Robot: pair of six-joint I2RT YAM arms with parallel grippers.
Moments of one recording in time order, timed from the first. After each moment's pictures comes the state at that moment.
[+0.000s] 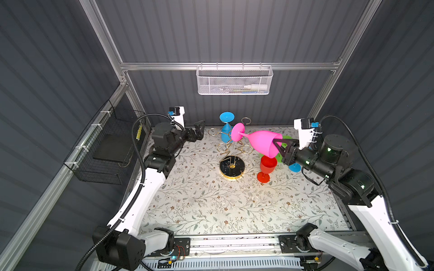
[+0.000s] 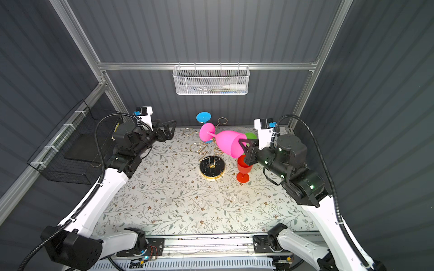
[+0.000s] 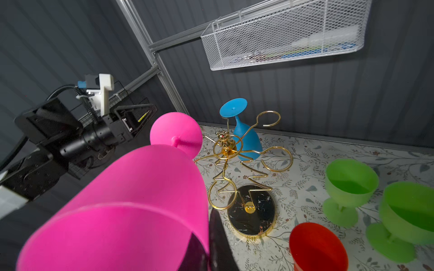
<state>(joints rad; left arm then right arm) -0.24 1.24 1.22 -0.06 0.21 -0.28 0.59 0.95 1.42 -0.68 -0.11 0.30</state>
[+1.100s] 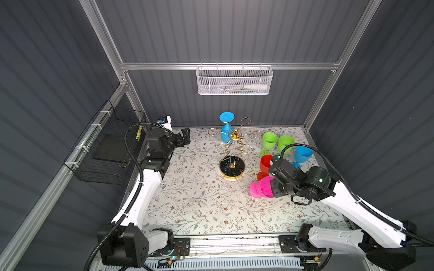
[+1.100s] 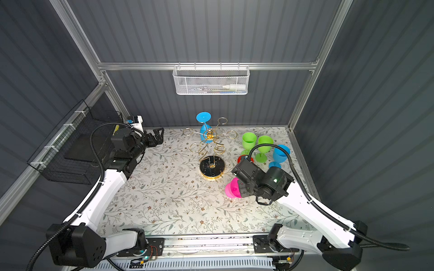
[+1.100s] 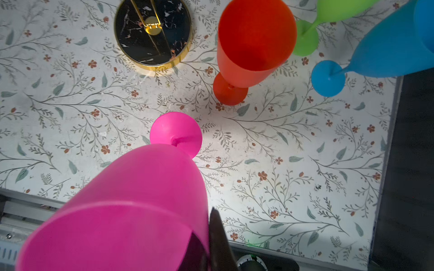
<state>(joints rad) -0.12 1.24 1.10 -0.08 0.12 -0.24 0.87 1.12 1.29 -1.35 0.33 0.58</state>
